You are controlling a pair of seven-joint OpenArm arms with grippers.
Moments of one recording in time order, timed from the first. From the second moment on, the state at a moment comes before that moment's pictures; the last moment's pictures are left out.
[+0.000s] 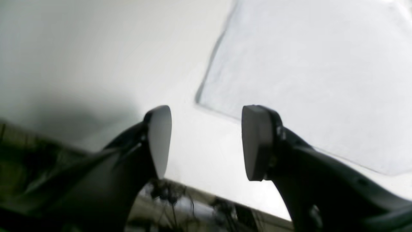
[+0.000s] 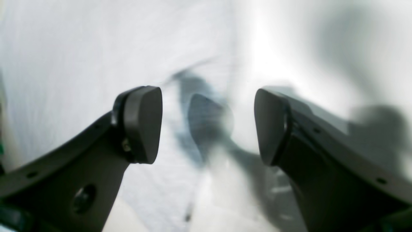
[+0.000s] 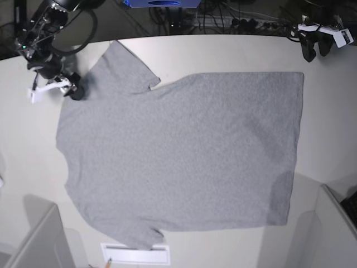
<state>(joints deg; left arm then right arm) 55.6 -12.6 -31.9 108.8 -46.2 -9.9 11.4 -13.0 0.7 40.9 90.2 39.2 16.8 -62.1</state>
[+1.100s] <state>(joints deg) 26.2 -7.5 -47.3 85.0 -46.7 -25.7 39.0 -16.5 -1.2 35.4 89.8 40.5 17.4 -60.4</state>
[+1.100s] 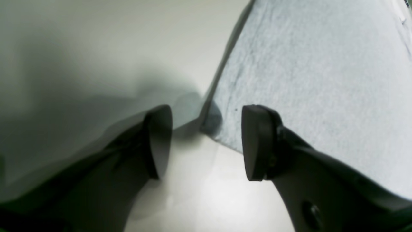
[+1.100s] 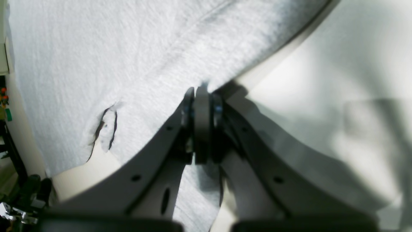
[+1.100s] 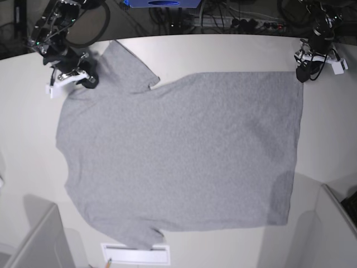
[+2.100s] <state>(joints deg) 28.0 -7.6 -41.7 89.6 -45.2 -25.2 40.7 -17.8 -1.2 35.6 93.2 38.5 16.8 -61.9</state>
